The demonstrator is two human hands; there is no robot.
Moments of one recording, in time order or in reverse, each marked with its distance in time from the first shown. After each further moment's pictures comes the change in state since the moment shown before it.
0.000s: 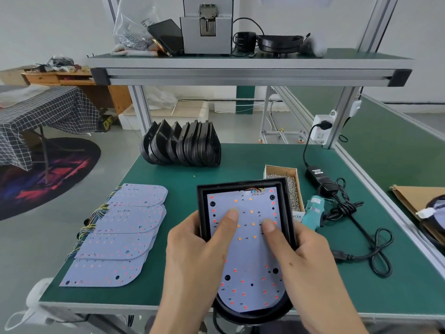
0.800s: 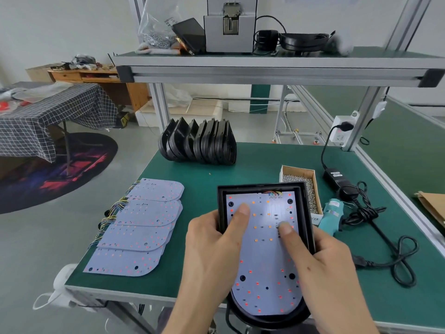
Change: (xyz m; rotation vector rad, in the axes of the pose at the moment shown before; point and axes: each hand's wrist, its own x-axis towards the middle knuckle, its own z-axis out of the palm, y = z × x) left_hand 0.007 0.007 -0.007 0.048 -0.004 0.004; right_hand -0.004 0.008 0.005 -0.142 0.097 -0.010
